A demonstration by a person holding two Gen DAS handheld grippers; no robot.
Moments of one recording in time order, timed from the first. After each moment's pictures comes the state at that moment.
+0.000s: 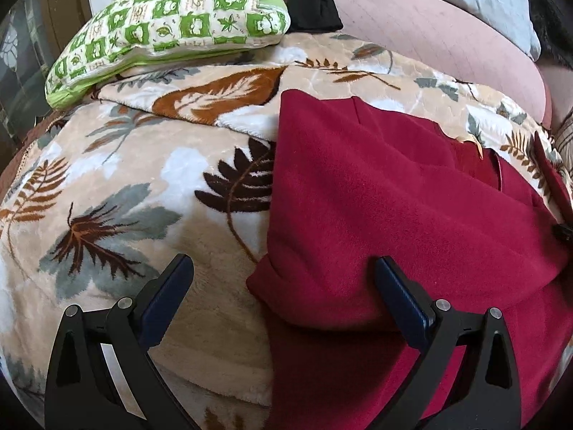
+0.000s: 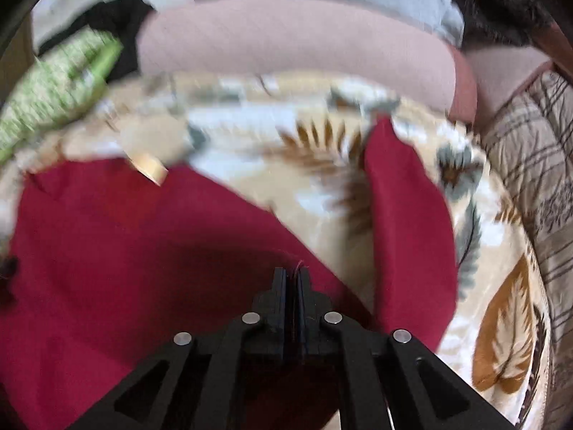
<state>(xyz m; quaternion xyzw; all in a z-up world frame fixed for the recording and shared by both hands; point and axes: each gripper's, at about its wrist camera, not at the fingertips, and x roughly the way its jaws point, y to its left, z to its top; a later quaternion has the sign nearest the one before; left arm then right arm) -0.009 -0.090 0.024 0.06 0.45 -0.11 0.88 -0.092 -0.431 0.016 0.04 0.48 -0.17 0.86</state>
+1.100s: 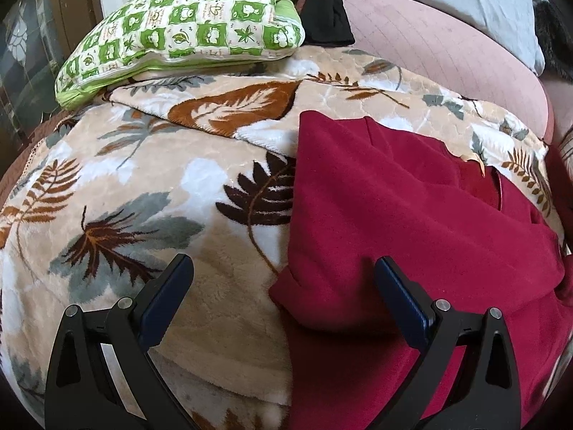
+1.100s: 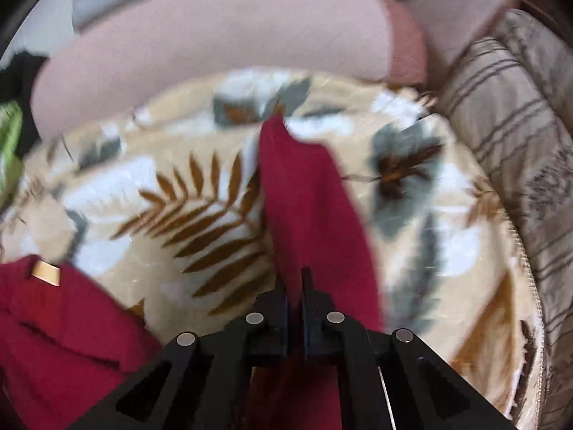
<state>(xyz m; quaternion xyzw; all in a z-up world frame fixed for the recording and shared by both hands) -0.007 -0.077 0.036 0.05 0.44 -0.10 0.89 -0.094 -0.547 0.049 0.12 0.43 -0.27 0.85</state>
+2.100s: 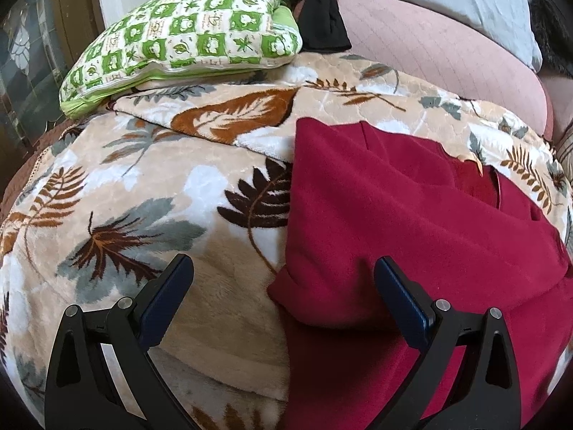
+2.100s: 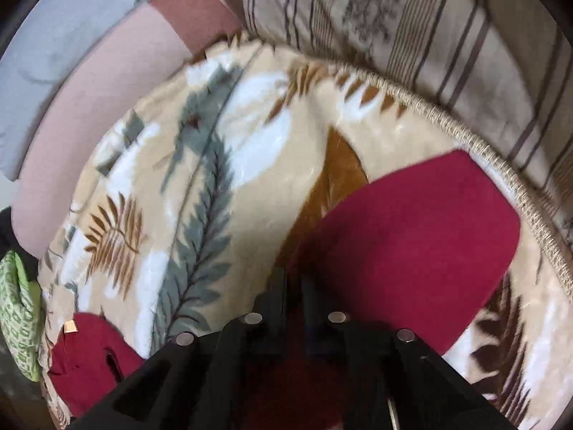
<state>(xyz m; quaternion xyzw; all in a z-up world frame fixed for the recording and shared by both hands) -0.012 -0.080 0.042 0.06 0.43 -0.10 0.90 -0.232 -0.646 0.038 0.38 0.38 -0.31 0.79</state>
